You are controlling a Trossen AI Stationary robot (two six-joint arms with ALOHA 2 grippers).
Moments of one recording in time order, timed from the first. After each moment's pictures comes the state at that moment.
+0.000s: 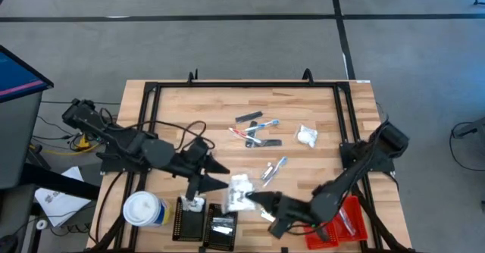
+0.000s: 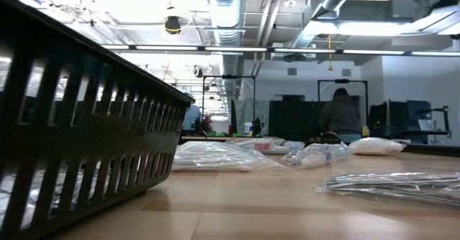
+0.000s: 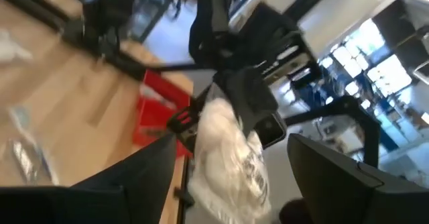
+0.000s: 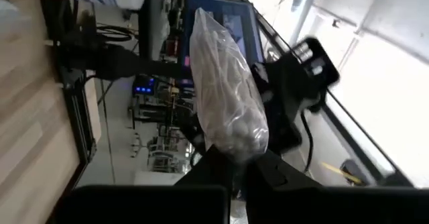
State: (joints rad) left arm -0.49 1.27 1.21 -0.16 -0.27 -0.79; right arm 0.73 1.78 1.20 0.81 0.96 -1.89
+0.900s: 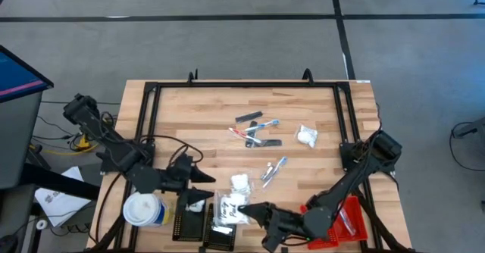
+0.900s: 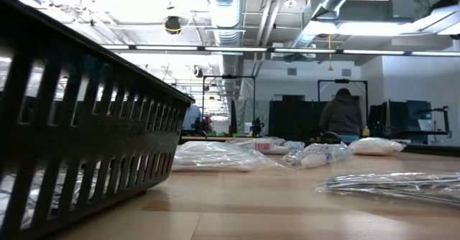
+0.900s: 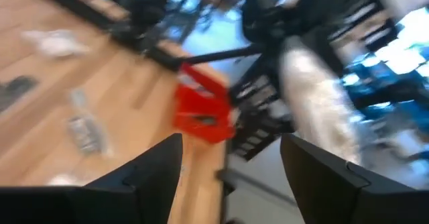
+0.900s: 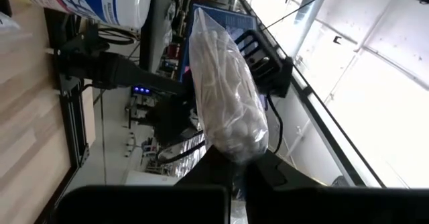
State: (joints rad) left arm -0.71 1.20 1.00 -0.07 -0.60 -0.77; right arm 0.75 1.88 1.36 0.72 0.97 -1.94
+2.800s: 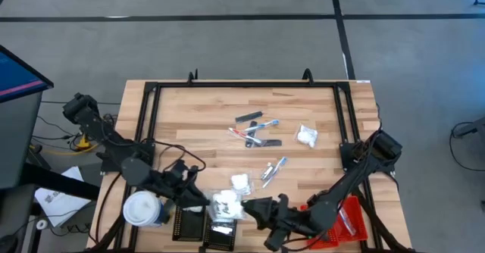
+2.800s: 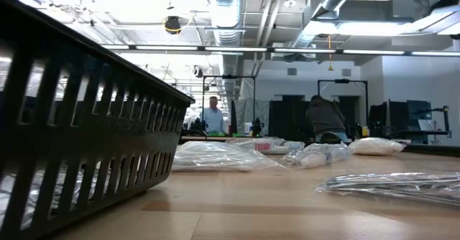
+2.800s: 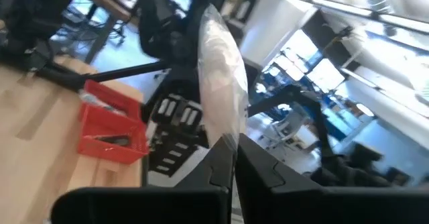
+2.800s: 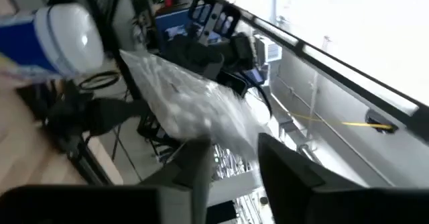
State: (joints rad) left arm -0.73 1.17 0.88 0.31 -0.40 -0.65; right arm 0.76 1.88 1.36 0.91 0.97 -1.65
